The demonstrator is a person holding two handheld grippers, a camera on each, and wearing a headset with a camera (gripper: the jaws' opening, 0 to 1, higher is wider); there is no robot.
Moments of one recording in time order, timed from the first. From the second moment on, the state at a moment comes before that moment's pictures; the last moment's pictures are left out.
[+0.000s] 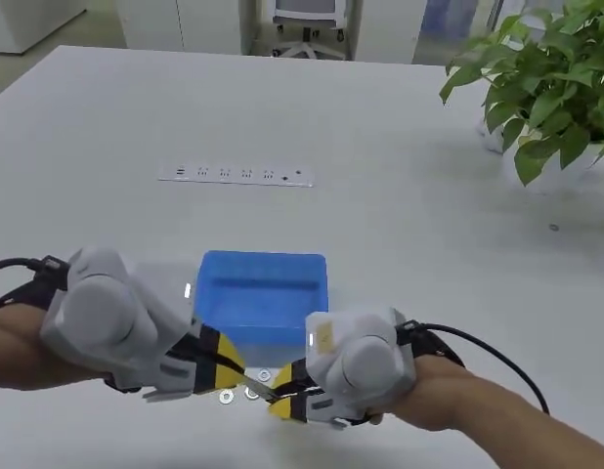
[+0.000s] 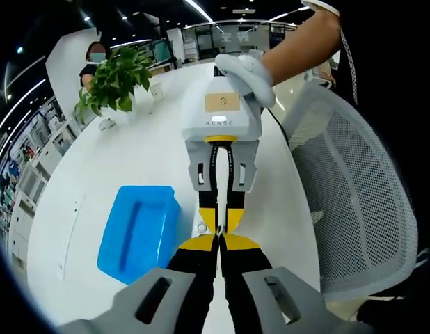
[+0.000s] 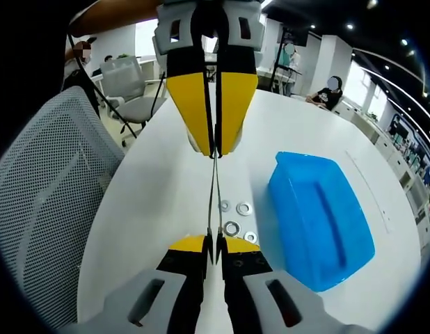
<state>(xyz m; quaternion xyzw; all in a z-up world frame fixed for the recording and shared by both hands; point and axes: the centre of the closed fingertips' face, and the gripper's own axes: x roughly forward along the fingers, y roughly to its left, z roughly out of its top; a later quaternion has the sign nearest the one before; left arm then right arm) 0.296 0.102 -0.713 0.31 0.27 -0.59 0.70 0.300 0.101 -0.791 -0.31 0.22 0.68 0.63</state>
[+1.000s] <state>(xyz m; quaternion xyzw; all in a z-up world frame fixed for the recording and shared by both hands) 0.289 0.076 -0.714 0.30 0.24 -0.61 0.69 0.291 0.109 -0.793 -0.30 0.22 0.69 0.62</state>
